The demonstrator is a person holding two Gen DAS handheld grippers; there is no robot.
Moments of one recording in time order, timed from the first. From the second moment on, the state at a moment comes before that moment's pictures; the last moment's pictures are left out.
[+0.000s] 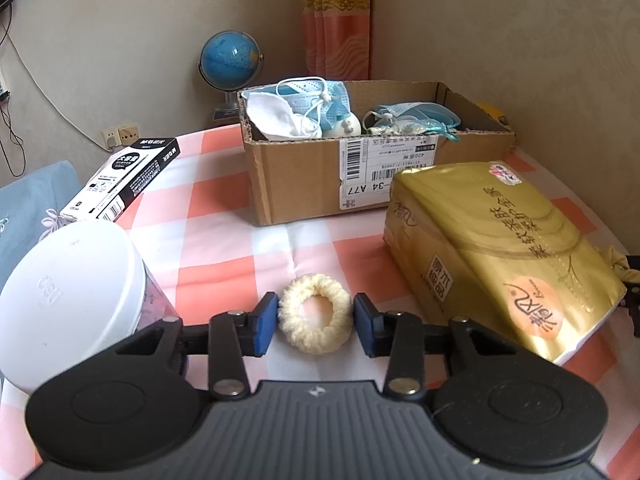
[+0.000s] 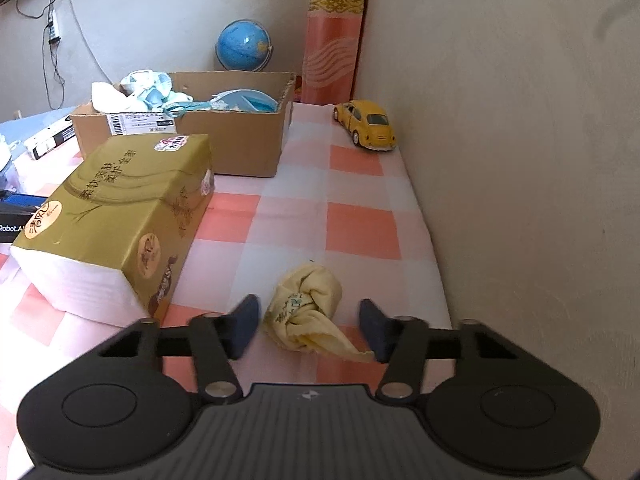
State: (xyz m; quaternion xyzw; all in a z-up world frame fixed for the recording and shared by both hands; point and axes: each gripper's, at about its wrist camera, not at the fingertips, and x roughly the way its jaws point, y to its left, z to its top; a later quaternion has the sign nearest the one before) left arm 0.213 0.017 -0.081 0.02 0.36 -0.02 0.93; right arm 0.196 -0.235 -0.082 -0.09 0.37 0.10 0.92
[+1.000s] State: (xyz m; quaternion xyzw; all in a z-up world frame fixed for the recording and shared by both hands) left arm 0.274 0.016 0.016 0.05 0.29 -0.06 0.95; right arm 0.174 -0.239 -0.039 -0.07 0.35 0.10 0.93
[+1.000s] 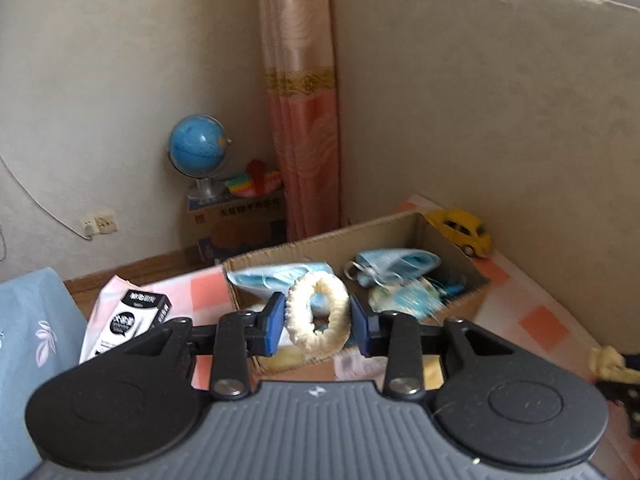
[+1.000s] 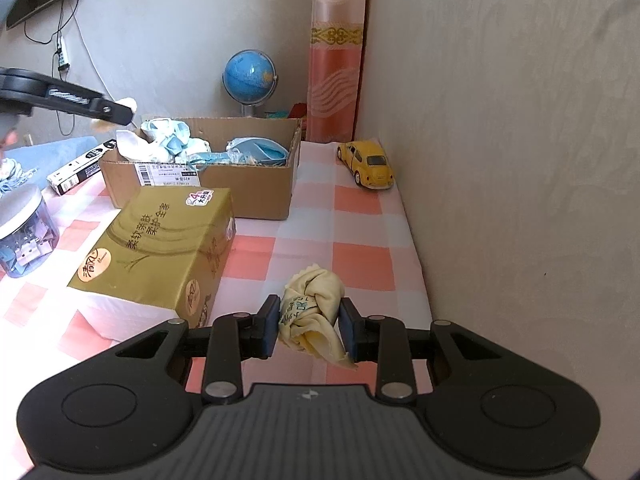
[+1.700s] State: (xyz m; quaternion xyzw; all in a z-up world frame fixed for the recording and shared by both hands) left arm 0.146 0.031 0.001 0.02 0.26 -0.07 0.96; right arm 0.243 -0.165 0.032 -0.10 0.32 0.19 0.92
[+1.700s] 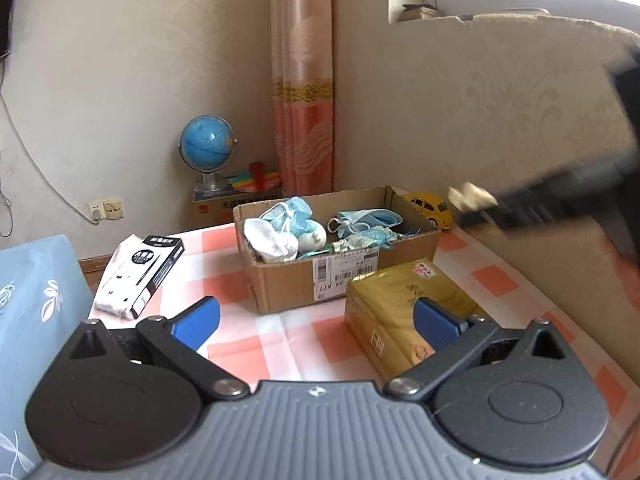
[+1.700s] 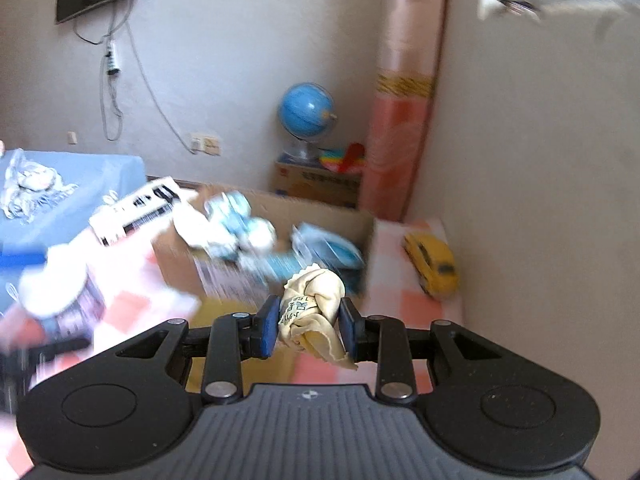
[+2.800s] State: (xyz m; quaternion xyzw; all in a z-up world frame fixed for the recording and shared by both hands) left arm 0.142 0.044 0.035 0.01 0.32 0.02 0.95; right arm 0.198 -0.148 0.046 -0.05 0.38 0.07 0.92
